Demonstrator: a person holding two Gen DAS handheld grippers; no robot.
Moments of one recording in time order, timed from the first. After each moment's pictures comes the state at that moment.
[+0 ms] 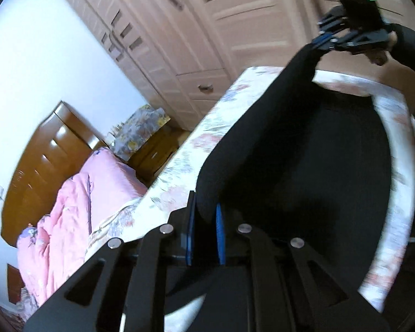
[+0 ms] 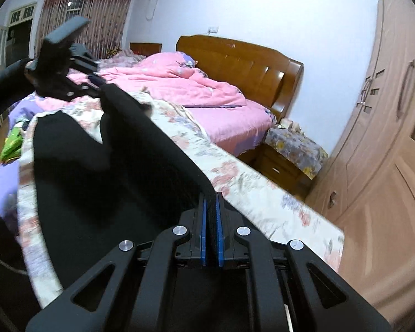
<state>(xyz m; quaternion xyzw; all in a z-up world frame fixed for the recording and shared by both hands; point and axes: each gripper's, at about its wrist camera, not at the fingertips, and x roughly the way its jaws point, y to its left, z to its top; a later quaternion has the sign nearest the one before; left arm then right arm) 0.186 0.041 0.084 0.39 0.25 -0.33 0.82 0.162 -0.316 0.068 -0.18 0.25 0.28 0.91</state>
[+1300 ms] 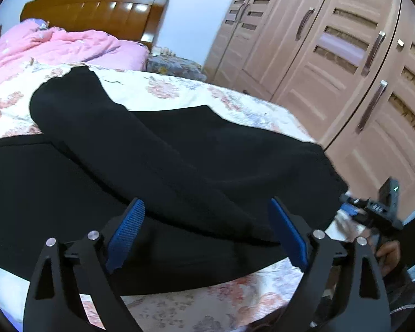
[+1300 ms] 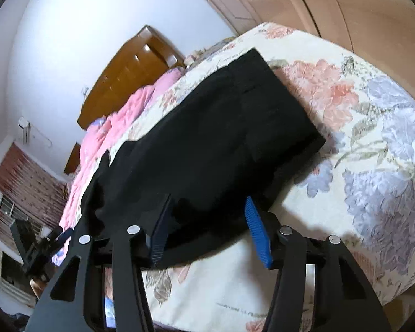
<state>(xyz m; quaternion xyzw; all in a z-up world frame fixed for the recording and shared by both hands) 0.108 0.128 -0.032 -0.08 0.38 -0.24 0.89 0.039 -0.380 -0.083 0.33 0.36 0.08 0.87</state>
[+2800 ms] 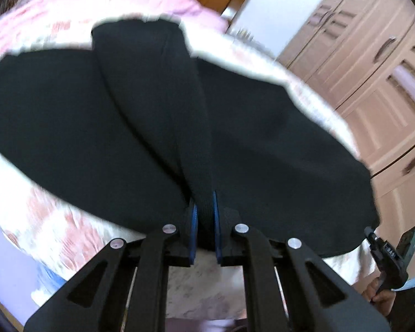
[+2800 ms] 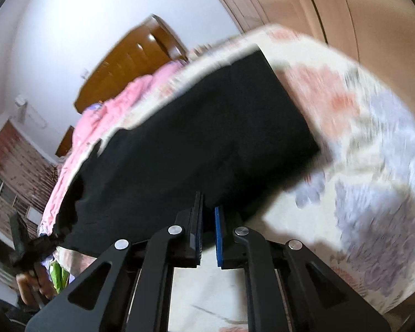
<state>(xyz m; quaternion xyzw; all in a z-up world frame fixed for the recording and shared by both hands) 0.091 0.152 -0.089 -0.18 0.47 -0.07 0.86 0.050 -0.381 -0.098 0.28 0.39 0.08 0.87</state>
